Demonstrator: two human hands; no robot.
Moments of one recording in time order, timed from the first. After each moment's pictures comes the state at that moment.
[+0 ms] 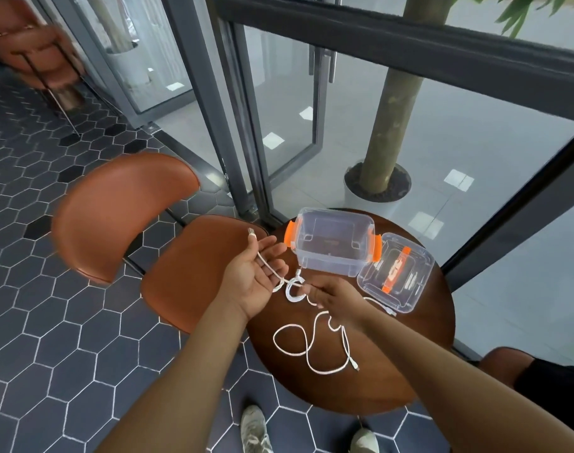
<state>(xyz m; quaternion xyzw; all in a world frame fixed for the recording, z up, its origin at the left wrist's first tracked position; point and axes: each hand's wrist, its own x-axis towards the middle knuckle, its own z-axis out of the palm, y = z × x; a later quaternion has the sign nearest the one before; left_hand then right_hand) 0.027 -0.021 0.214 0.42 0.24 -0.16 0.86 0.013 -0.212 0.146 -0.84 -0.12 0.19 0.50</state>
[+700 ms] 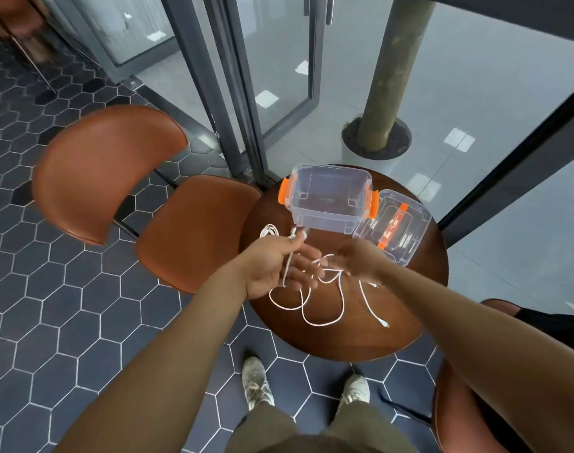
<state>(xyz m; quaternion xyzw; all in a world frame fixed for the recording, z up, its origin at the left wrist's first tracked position) -0.008 -0.043 0.209 0.62 0.11 -0.42 0.66 0.006 -0.254 0.140 -0.90 -0.03 0.26 0.34</state>
